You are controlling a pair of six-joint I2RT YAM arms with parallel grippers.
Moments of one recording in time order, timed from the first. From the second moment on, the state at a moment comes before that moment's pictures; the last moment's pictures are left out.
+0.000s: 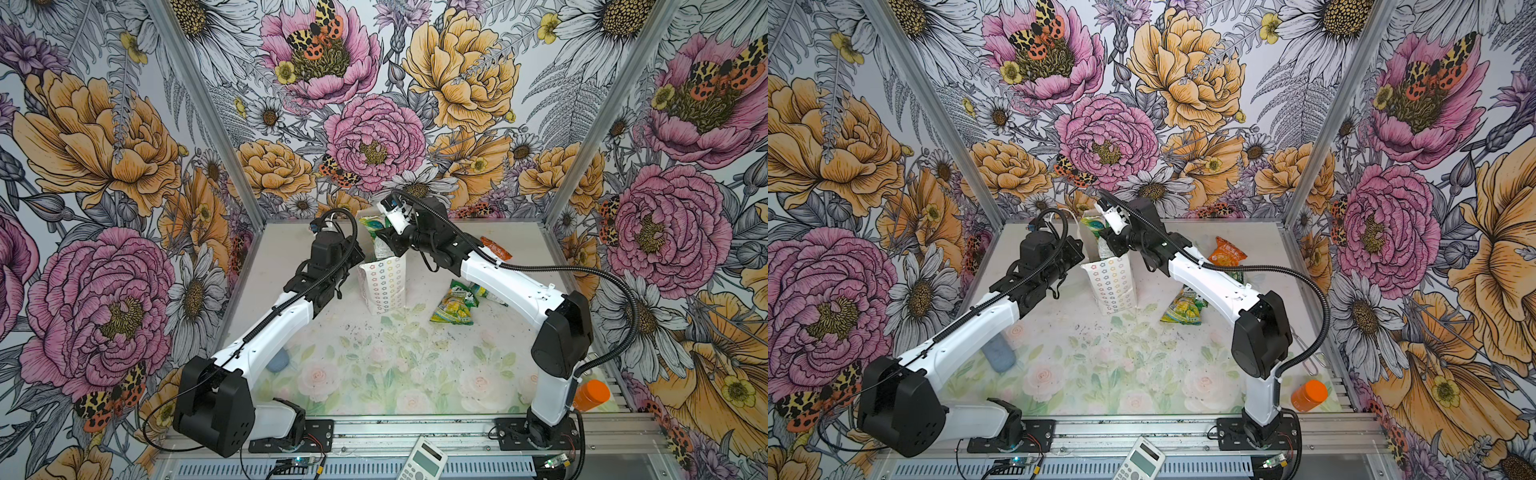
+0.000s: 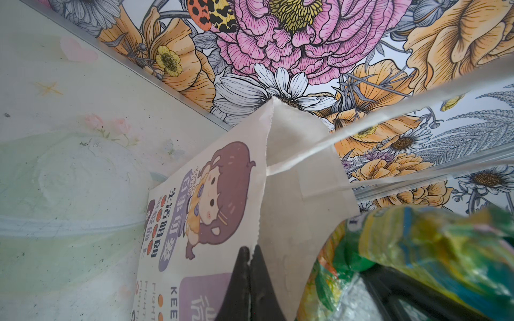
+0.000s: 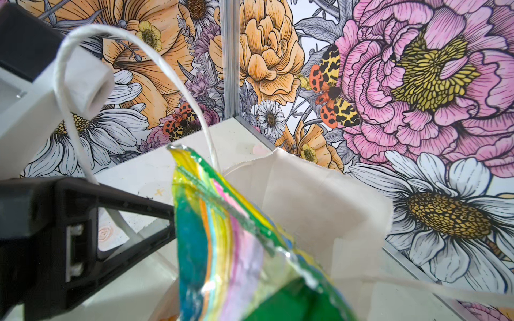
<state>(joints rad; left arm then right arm) -0.40 1.34 1.04 -0.06 -0.12 -0.82 0.67 1.87 1.75 -0.29 -0.20 -0.15</state>
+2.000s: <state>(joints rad) -0.40 1.34 1.04 -0.06 -0.12 -0.82 0.67 1.94 1.92 -0.51 -0.27 -0.18</state>
